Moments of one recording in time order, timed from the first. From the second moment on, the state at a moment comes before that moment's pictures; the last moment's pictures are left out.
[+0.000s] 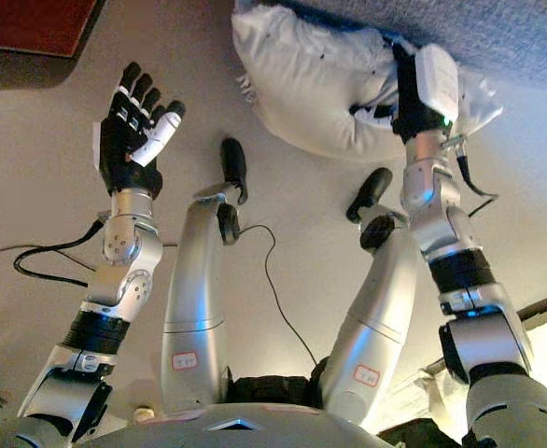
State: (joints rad) left arm -0.32 0.42 -0.18 0.08 -0.52 -0.22 0.39; right arm -0.71 -0.58 0.27 0.41 -0.39 0.07 -0.31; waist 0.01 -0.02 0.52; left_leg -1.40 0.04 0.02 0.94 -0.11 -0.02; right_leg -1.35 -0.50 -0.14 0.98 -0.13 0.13
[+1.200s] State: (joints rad) left arm -0.17 0.35 -0.05 0.18 -0.52 -0.20 0.38; right arm -0.19 -0.47 0.19 0.14 -0.35 0.02 -0.26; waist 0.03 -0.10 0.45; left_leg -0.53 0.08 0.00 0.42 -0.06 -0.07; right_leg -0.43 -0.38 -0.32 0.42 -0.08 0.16
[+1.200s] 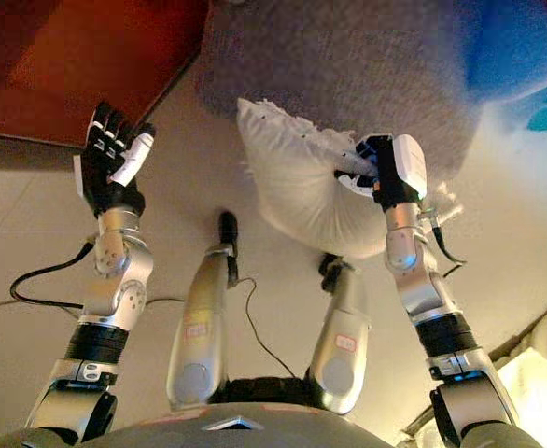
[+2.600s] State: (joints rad) left arm 0.22 0.34 -0.03 0.17 -0.57 -0.12 0.14; right arm -0.77 -0.74 0.21 0.97 0.07 0.00 -0.24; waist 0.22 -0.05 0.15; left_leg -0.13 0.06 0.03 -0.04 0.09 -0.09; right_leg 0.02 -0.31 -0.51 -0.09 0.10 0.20
